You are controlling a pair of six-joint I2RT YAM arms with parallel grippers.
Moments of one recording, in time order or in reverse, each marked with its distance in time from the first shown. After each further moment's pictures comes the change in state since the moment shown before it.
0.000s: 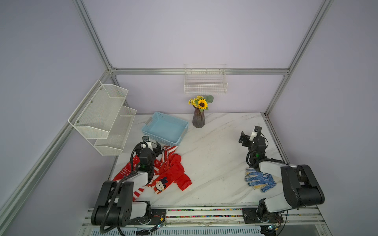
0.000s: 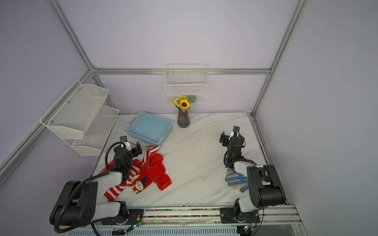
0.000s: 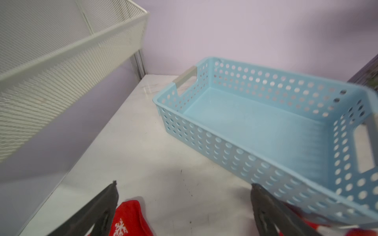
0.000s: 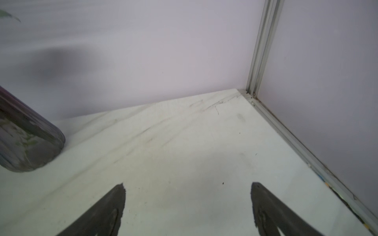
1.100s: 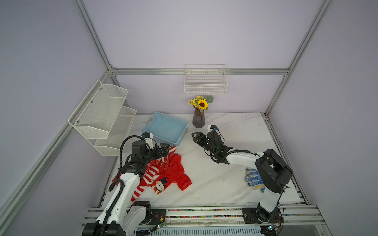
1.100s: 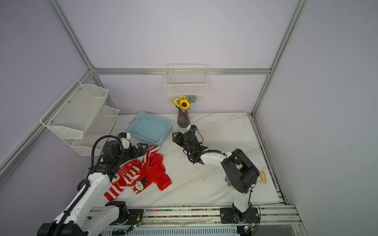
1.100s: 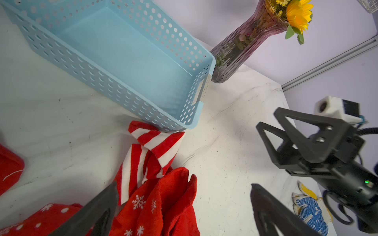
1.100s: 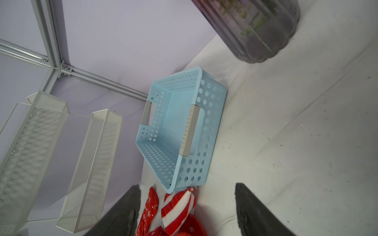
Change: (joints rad) left arm 0.034 -0.262 0.281 -0.879 0.675 -0.355; right arm 0.631 0.473 0.484 -0.161 -0.193 0.913
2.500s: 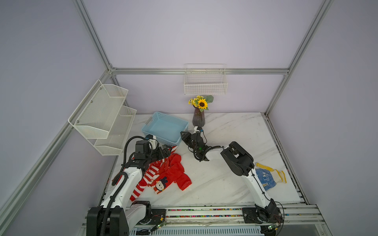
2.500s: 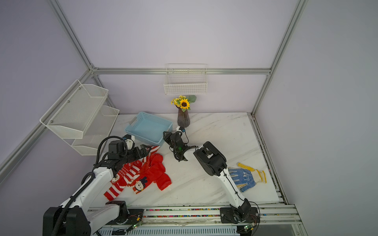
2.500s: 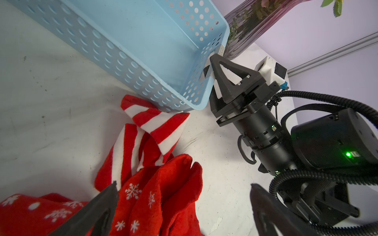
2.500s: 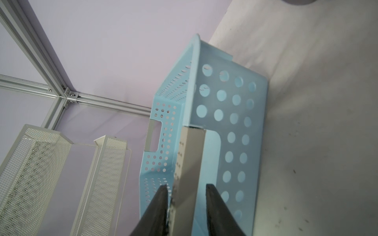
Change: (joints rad) left arm 0.000 0.120 -0.015 0.007 0.060 -0.026; right arm 0.049 0.509 0.399 0.271 0.035 0.176
